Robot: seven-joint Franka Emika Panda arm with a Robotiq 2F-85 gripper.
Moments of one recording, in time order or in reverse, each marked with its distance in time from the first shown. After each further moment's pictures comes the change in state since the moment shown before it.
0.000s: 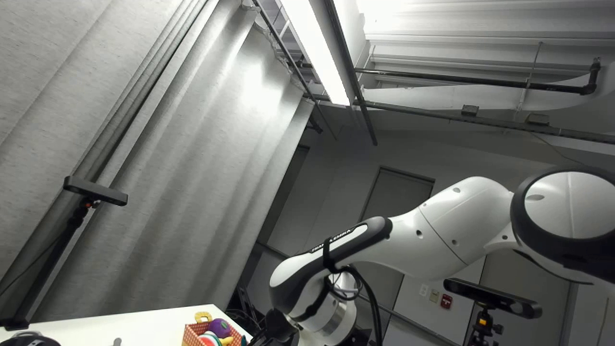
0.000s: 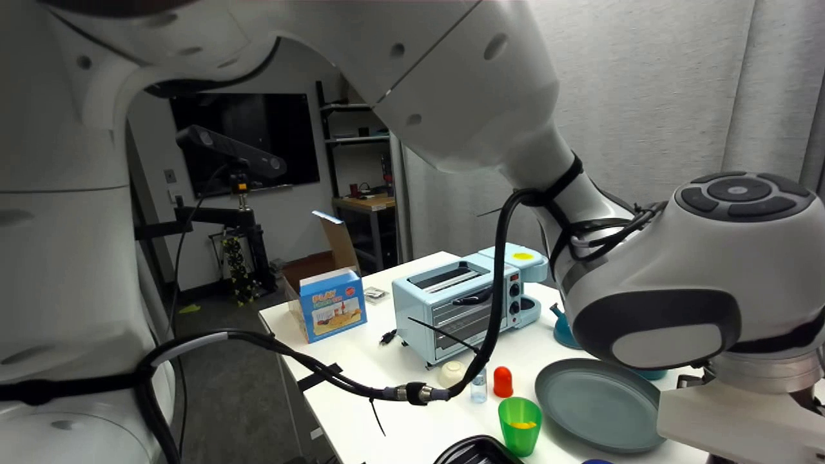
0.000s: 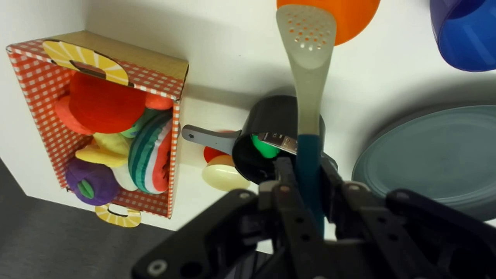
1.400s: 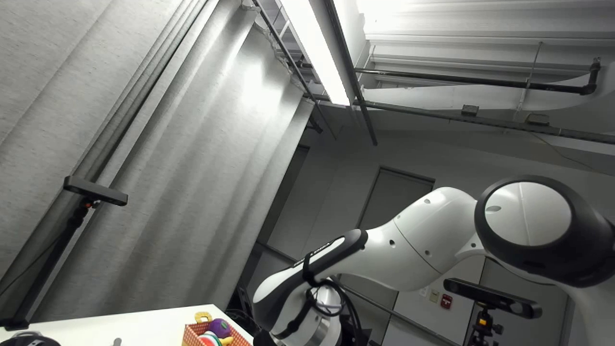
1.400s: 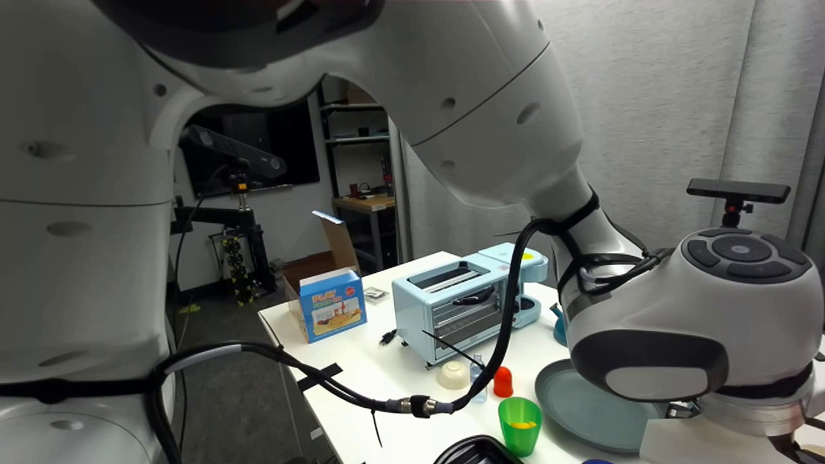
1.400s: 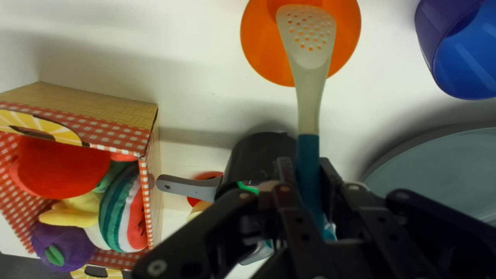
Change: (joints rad) arm -0.002 0.115 0.020 0.036 0.100 0.000 -0.001
